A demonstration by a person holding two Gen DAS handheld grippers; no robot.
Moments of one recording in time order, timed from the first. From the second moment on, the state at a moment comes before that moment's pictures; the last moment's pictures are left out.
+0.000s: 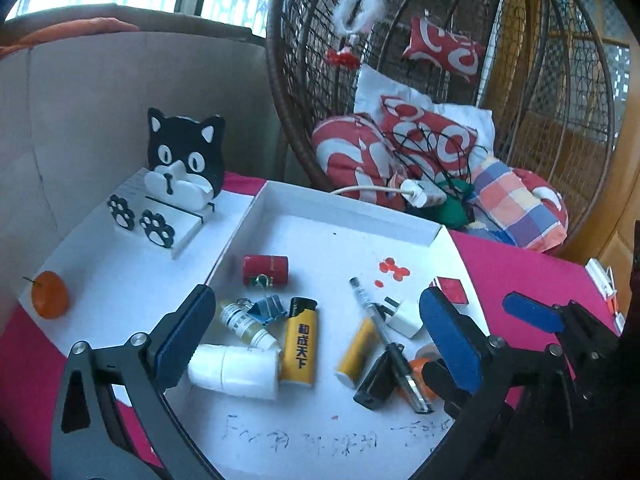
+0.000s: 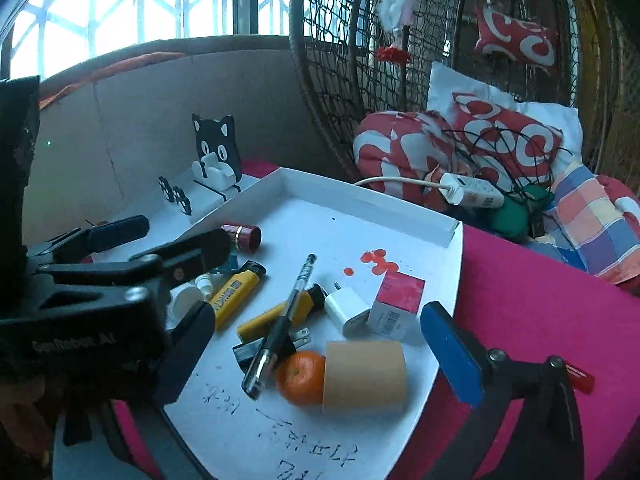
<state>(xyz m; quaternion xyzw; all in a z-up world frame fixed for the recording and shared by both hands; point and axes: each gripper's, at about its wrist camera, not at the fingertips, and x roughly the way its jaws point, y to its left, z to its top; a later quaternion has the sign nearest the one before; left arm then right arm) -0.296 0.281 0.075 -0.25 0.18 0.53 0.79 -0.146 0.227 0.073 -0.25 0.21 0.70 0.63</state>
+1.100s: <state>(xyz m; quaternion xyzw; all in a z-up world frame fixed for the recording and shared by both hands) -0.247 0.196 0.108 -0.16 0.19 0.51 0.82 -0.034 0.097 0.126 -0.09 0.20 0.66 0.72</state>
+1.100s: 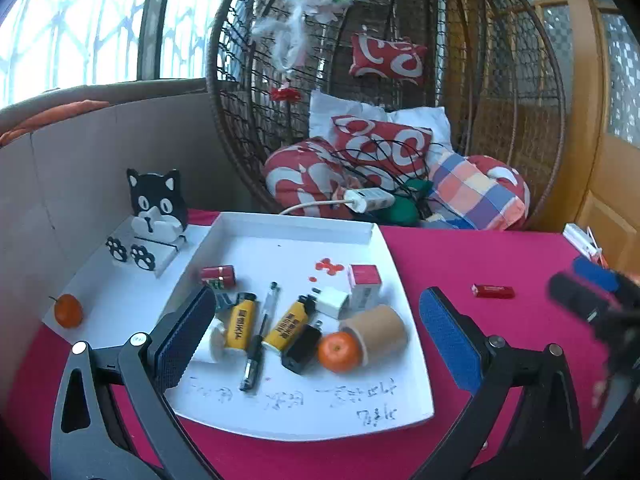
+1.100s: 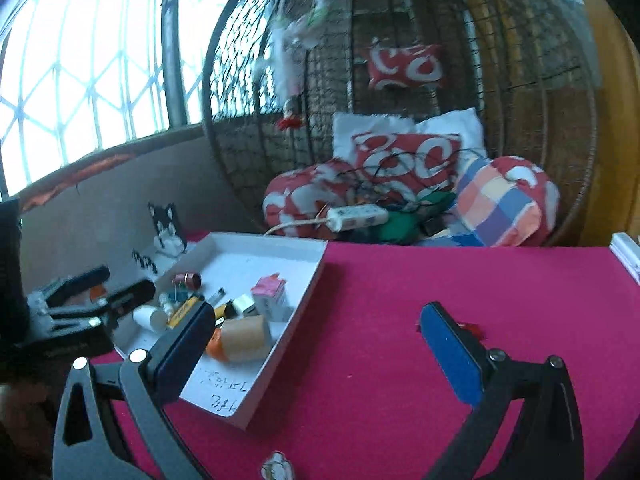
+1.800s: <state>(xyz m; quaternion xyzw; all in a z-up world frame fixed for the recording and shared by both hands) -0.199 0.120 0.080 -0.14 0.27 0.24 0.92 0.052 0.001 0.142 0.07 0.20 0.63 0.75</state>
